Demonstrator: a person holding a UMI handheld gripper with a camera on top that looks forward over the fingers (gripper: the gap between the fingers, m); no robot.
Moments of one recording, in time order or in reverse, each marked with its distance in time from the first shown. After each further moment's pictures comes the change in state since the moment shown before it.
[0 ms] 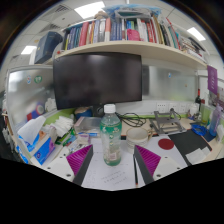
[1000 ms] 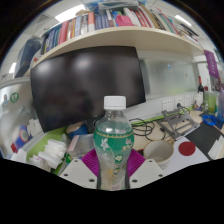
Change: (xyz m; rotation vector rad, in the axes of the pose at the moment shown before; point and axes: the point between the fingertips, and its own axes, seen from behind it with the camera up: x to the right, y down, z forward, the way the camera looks) arm -0.024 -0.044 0.138 0.070 0.059 0.189
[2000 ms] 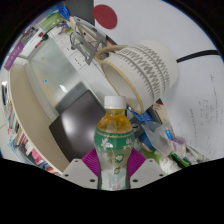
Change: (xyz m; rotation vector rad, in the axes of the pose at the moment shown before) arm 0.003 -0.071 0.033 -0.048 -0.380 1.965
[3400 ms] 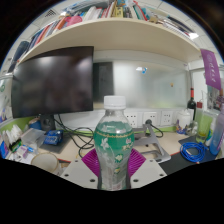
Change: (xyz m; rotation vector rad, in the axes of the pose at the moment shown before) arm -0.094 -0.260 -0.035 0.101 0.360 -2.163
